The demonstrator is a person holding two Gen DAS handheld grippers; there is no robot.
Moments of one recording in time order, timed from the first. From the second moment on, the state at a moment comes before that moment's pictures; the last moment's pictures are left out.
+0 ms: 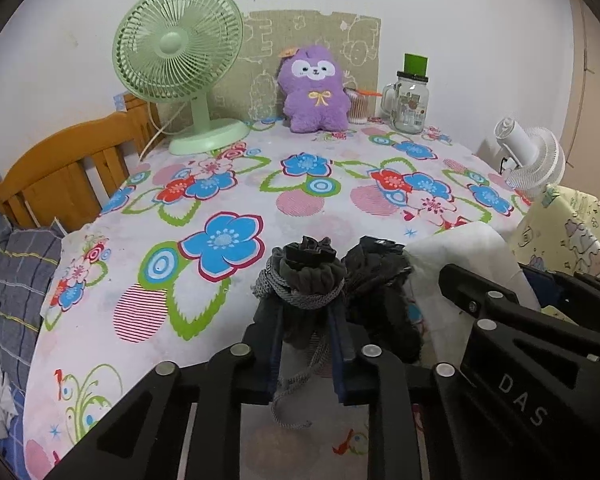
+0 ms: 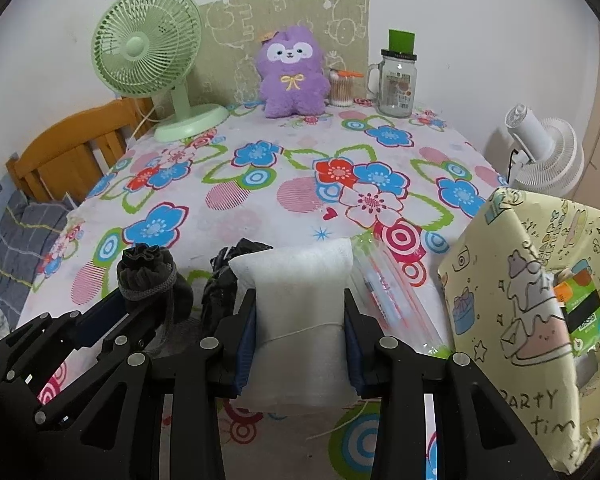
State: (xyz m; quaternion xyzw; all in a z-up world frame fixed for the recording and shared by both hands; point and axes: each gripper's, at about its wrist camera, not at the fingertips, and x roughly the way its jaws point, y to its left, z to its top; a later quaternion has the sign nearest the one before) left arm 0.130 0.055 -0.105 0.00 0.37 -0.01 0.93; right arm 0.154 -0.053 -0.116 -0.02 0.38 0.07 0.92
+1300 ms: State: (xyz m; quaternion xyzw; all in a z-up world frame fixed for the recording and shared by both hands) left arm 0.058 -0.006 -0.015 0.01 0.29 -0.01 0.96; right arm 0.078 -0.096 -0.025 -0.02 0.29 0.09 0.95
